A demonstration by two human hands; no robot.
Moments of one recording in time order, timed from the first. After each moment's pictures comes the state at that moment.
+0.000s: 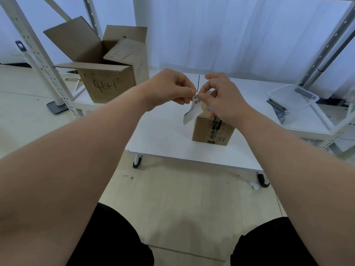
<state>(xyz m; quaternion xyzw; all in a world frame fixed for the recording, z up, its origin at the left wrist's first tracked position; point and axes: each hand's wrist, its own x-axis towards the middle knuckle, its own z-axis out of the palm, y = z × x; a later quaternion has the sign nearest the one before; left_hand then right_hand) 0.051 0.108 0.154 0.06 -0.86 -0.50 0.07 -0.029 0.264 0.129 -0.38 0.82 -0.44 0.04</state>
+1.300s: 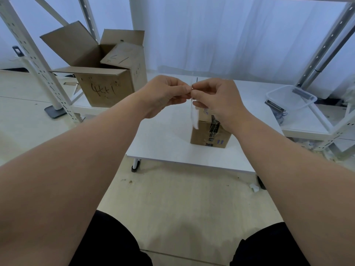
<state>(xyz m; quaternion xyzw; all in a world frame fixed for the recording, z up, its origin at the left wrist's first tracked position) 0.045 0.106 0.144 0.08 -0.75 -0.66 0.07 -0.019 0.260 0.133 -0.31 0.72 -0.61 0.09</state>
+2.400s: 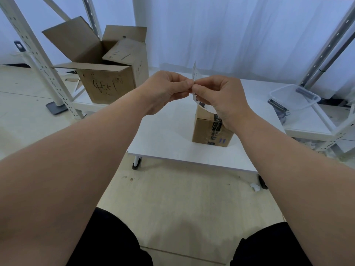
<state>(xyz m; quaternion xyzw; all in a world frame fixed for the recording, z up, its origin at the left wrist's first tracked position) 0.045 0.103 0.144 0.08 -0.72 -0.69 0.08 -0.015 0.259 0.135 -0.30 0.71 -0.64 0.08</state>
